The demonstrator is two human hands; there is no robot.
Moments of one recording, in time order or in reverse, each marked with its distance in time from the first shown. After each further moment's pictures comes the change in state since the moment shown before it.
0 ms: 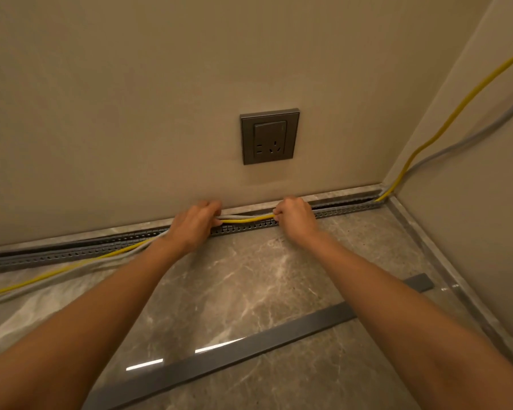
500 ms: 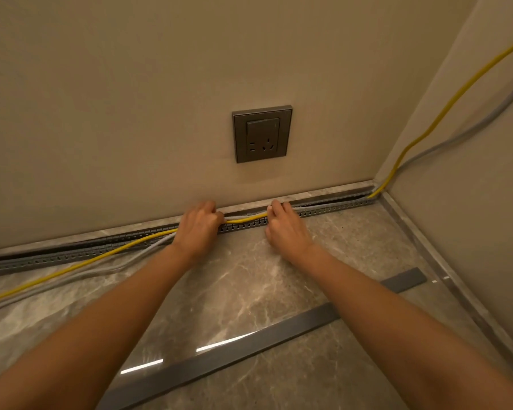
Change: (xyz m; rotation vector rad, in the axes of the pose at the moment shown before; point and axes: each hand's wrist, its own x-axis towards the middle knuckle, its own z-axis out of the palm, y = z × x) left_hand 0.001 0.011 0.019 0.305 0.181 0.219; right_hand -0.024 -0.003 0.017 -0.321 -0.001 -0.174
